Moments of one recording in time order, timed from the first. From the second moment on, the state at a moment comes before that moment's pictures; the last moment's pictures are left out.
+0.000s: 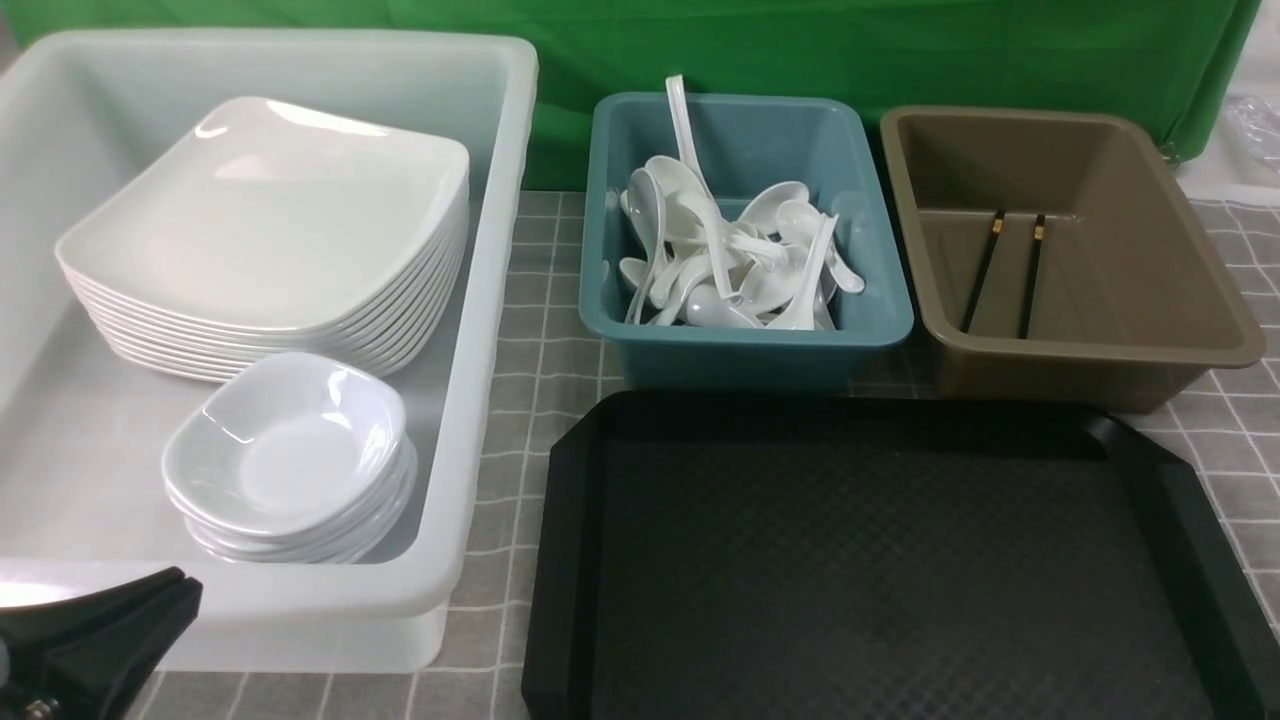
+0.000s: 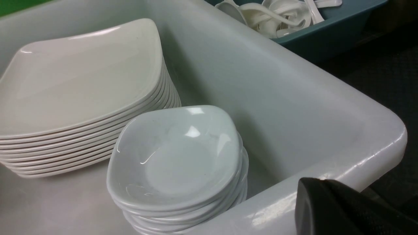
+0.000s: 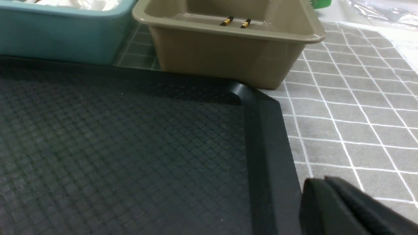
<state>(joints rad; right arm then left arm) -0.02 0.00 0.01 0.02 0.22 -0.09 -0.27 0.34 -0.21 -0.36 0.29 0.57</state>
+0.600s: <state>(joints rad) -0.02 0.00 0.01 0.02 0.22 -0.09 -0.27 0.34 -0.21 -0.36 0.29 0.57</state>
